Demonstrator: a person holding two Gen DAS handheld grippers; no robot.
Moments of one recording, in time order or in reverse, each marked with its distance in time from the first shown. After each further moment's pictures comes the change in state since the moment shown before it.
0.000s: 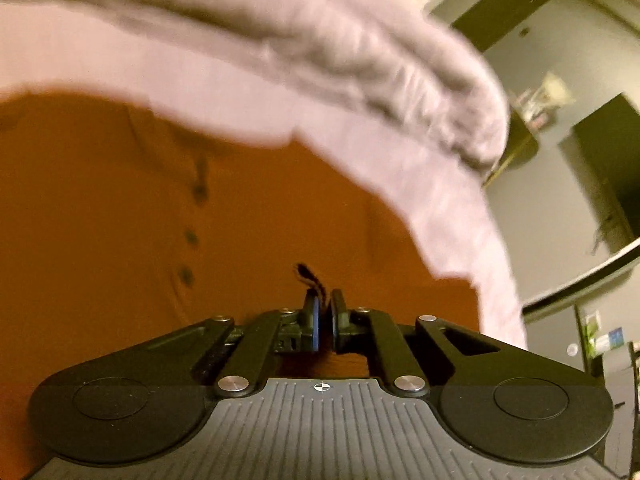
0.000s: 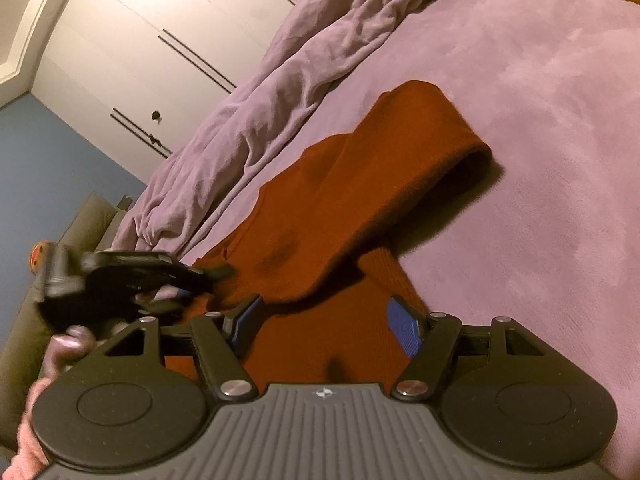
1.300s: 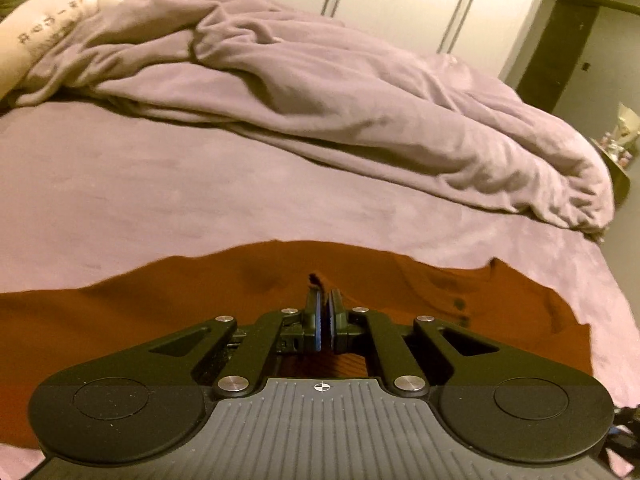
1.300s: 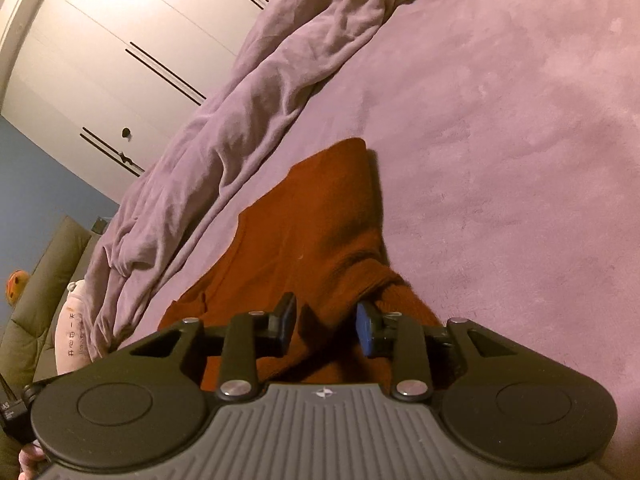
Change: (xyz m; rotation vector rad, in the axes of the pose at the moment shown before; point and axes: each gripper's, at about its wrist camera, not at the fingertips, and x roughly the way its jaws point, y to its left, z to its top) left arm -0.070 0.118 0.041 0.094 -0.247 0.369; right arm 0.071 0.014 0.031 0.087 -0.007 -0.082
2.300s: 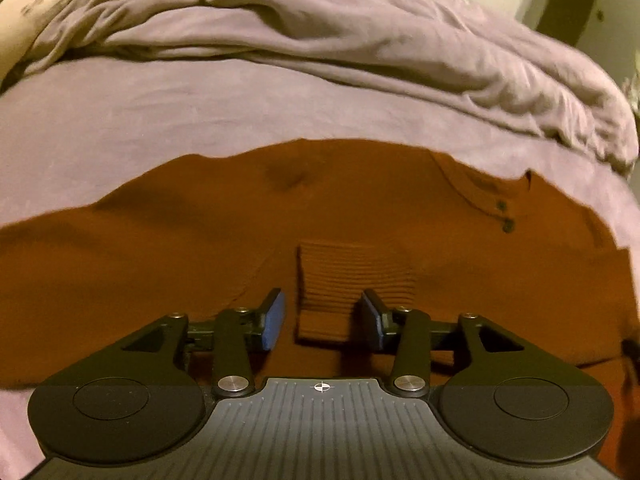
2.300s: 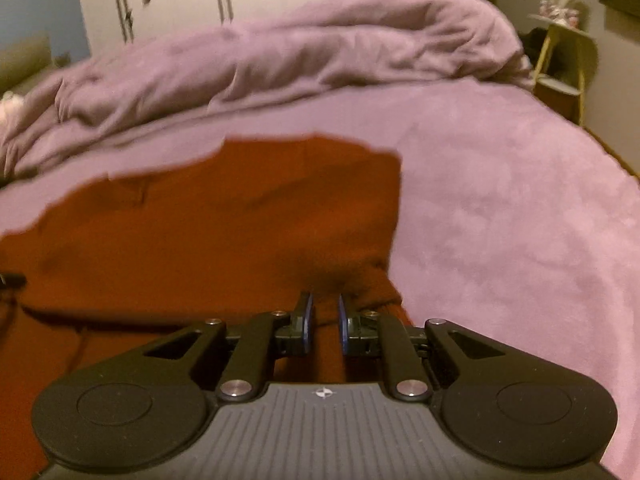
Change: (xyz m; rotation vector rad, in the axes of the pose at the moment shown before) left arm 0.011 0.015 -0.052 0.043 0.133 0.046; right arm 0.022 0.068 -0.037 -0.636 0.027 -0.341
